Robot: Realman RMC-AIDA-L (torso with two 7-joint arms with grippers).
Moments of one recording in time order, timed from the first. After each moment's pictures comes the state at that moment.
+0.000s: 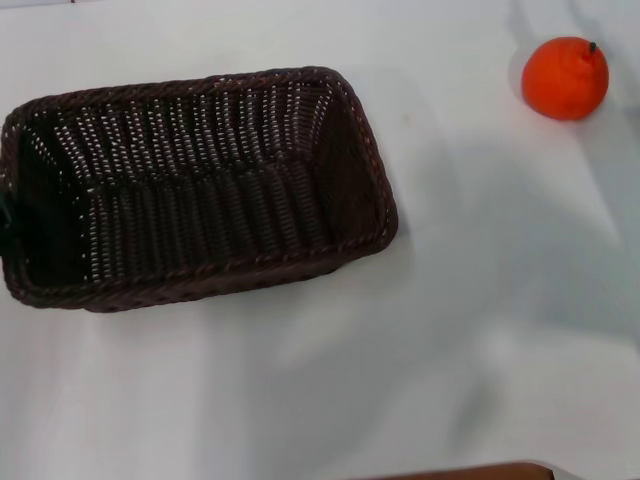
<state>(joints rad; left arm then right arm) -0.03 -2.17 -1.98 -1.77 2.40 -1.46 0.02 0.44 2.08 2.18 0.01 -0.40 1.42 0.61</state>
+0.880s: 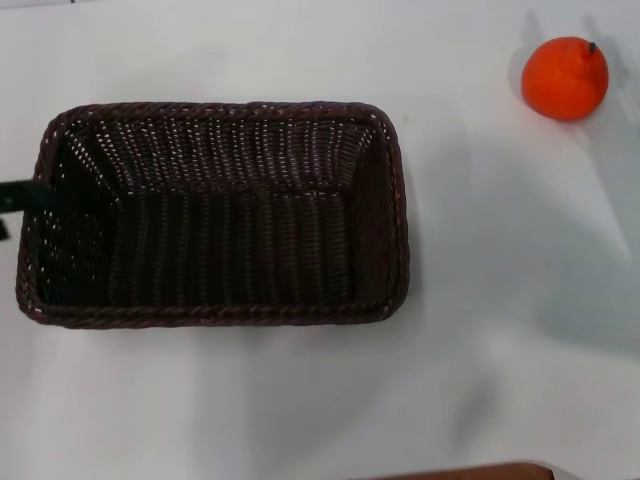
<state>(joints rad) -0.07 -2.16 -2.11 -1.70 2.34 -1.48 0.14 0.39 2.09 2.17 0.02 -0.40 1.44 0.64</state>
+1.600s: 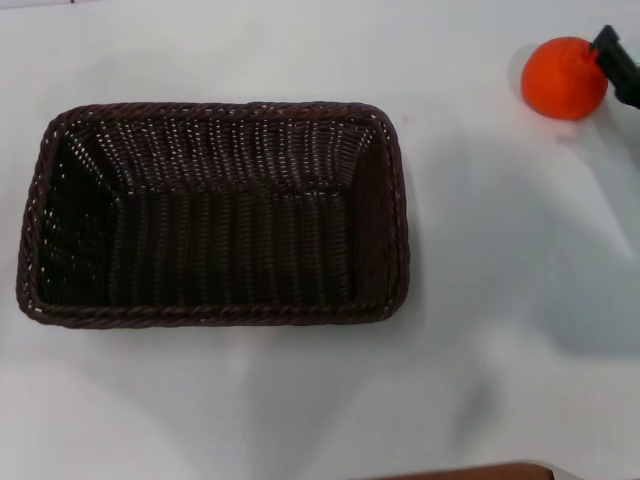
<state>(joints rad) -0.06 -2.17 -2.52 -1.34 1.61 -1.46 0.86 0.39 2.08 2.01 0.12 -0.40 1.09 0.63</state>
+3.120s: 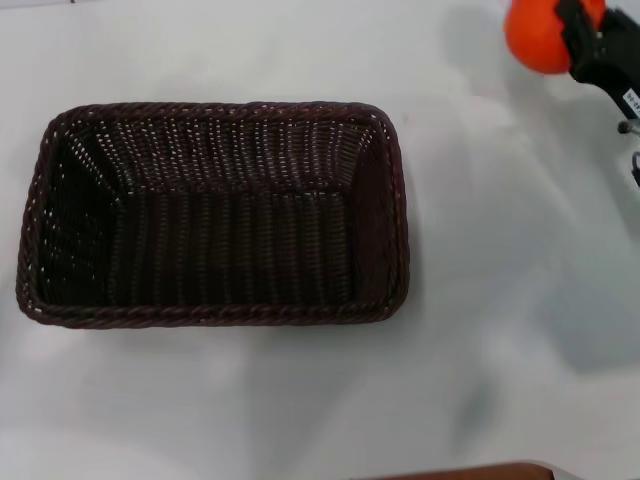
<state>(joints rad) -0.09 -2.17 -2.52 -0.94 1.41 -1.56 1.23 0.38 2.08 1.86 0.19 -0.43 1.29 0.69</state>
